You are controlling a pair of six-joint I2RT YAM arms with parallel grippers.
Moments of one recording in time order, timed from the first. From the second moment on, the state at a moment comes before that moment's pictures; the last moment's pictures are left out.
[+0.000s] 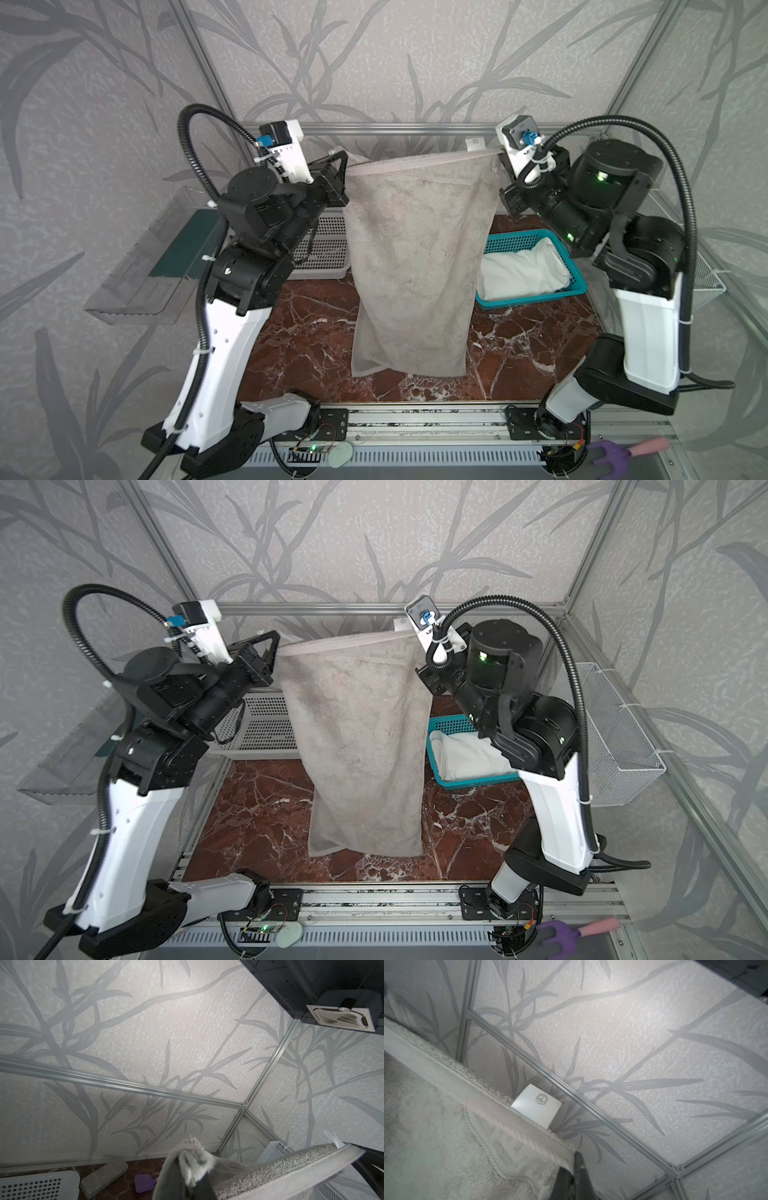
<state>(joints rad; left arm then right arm) -0.35 1.28 1.85 -0.46 0.02 -0.44 0.69 1.67 2.65 -1.06 0.37 -0.40</state>
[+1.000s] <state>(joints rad) -0.28 1.21 1.70 -0.43 0.24 -0.58 0.25 1.54 2.30 -1.02 -0.63 0.04</state>
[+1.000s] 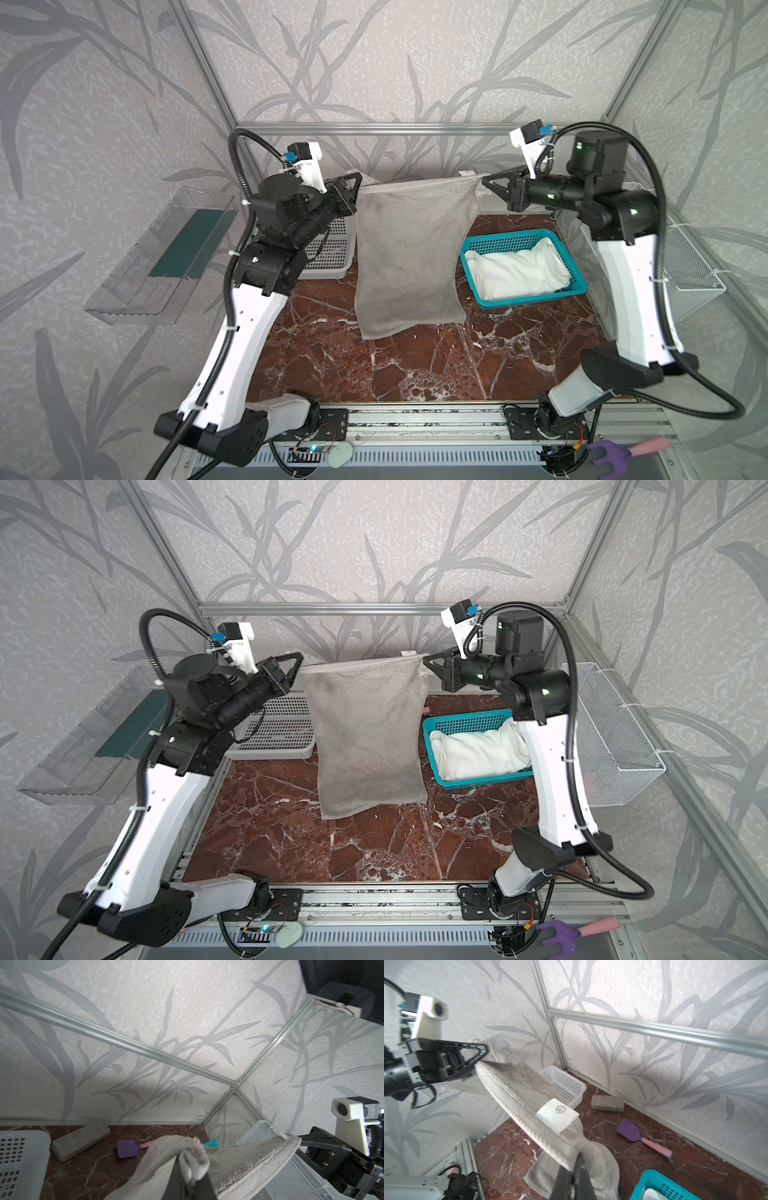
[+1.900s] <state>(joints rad) -0.30 1.29 2.02 -0.64 0.18 -0.35 0.24 1.64 2.59 -0.95 -0.68 0.09</state>
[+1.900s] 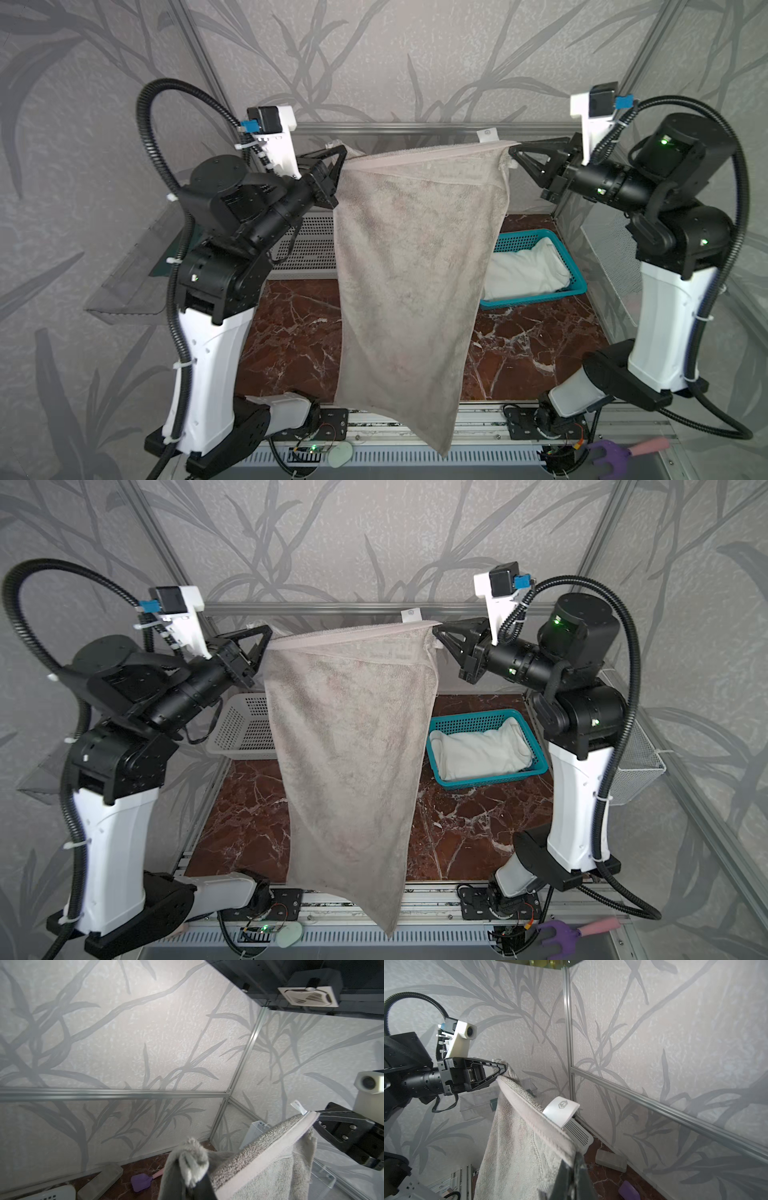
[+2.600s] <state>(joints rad) -0.16 1.66 1.43 -0.19 0.16 -0.44 0.20 2.20 2.39 -0.86 -0.60 0.00</state>
